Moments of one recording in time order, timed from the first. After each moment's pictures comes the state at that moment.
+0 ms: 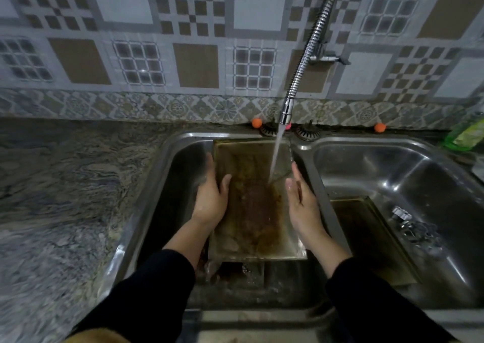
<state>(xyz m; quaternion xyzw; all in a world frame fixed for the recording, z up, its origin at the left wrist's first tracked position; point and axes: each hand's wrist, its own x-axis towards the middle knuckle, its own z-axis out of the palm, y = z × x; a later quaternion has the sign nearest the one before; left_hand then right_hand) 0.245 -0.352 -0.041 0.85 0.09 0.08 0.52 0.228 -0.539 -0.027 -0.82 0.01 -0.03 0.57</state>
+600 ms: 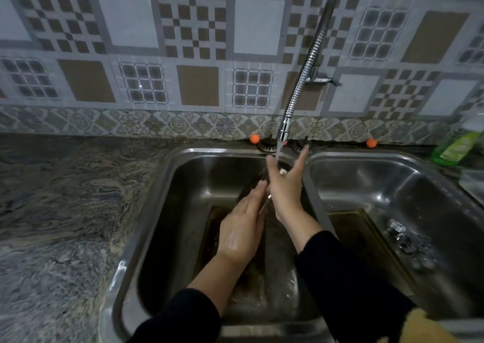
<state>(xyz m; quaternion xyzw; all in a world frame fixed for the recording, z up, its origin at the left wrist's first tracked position) 0.206 -0.398 -0.041 0.92 -0.12 0.18 0.33 0.255 -0.487 0.032 -0.73 0.07 -0.11 0.67</state>
